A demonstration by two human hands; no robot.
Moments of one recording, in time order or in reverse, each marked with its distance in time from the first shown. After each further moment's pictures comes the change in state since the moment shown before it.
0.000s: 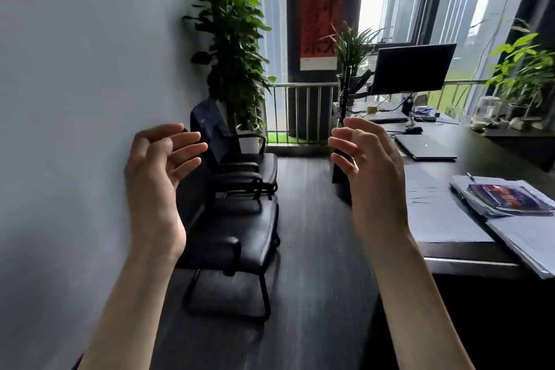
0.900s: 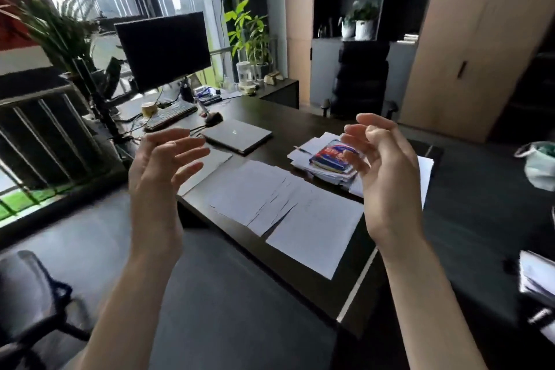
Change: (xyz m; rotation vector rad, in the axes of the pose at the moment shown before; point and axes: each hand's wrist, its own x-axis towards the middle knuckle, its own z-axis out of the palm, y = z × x) left_hand 0.246 -0.347 0.359 -0.352 -0.921 -0.399; right_hand 0.306 0.116 -0.152 -0.365 0.926 -0.324
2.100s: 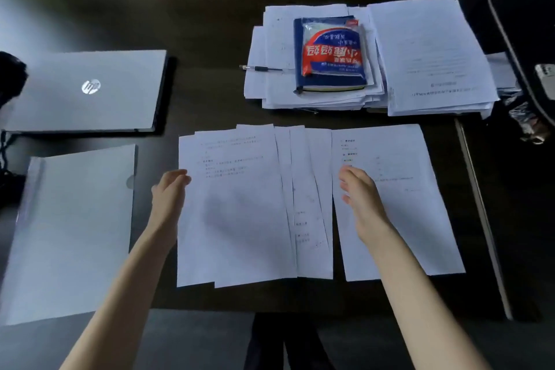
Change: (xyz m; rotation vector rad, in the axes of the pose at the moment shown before) left_hand 0.379 -0.484 -0.026 0.753 -0.621 -0.838; right_hand 0.220 0.404 0.046 -0.381 0.795 0.823
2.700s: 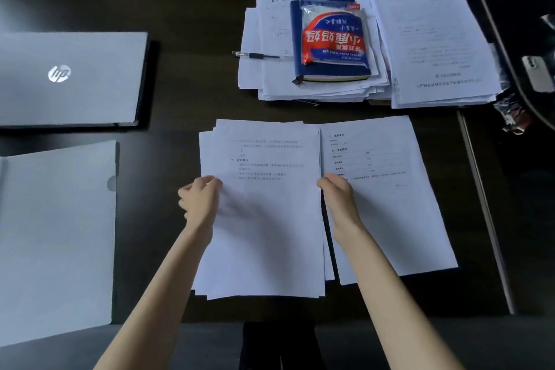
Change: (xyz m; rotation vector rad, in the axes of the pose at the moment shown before) left_hand 0.013 -0.015 0.056 0.084 -0.032 -0.154; right_hand 0.018 0.025 0.045 -0.091 0.079 0.066
